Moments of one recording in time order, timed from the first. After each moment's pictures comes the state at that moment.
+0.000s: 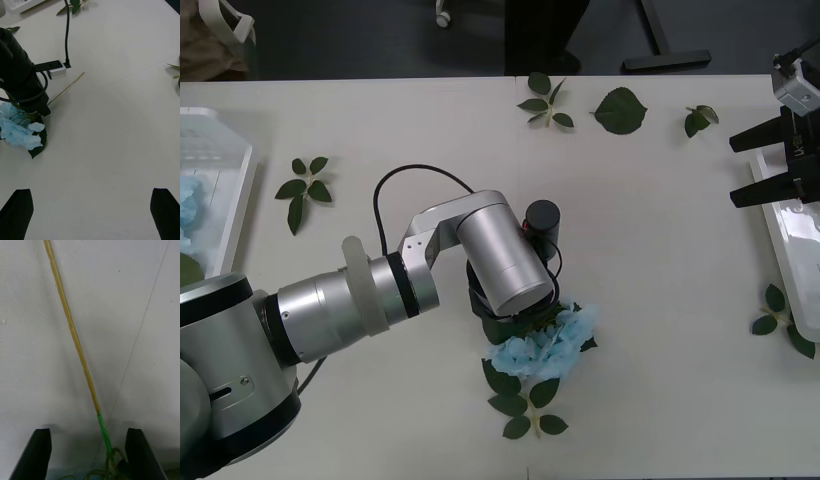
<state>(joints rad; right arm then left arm) -0.59 -1.19 0.27 -1.43 -1.94 1.34 2.71 -0.86 0.26 -1.02 -1.33 0.62 1.32 -0.24</state>
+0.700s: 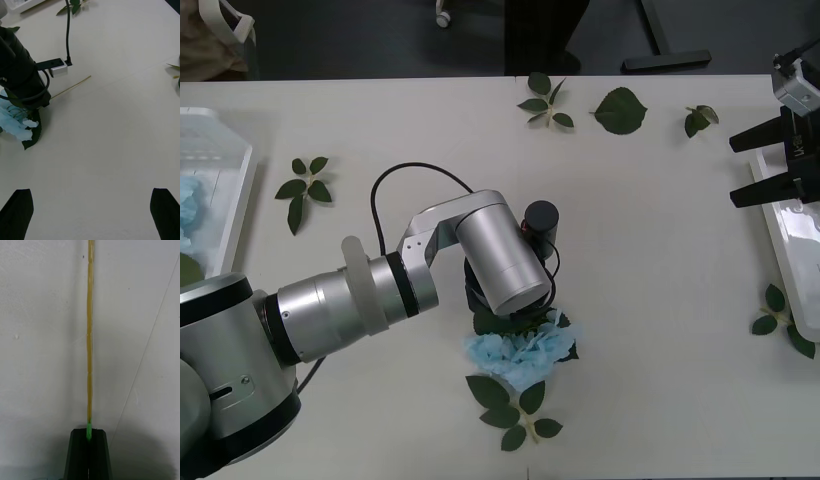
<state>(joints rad) -0.59 -1.19 0.27 -1.43 -1.94 1.34 2.71 -0.86 0.26 -1.02 -1.32 0.59 1.32 -0.24</state>
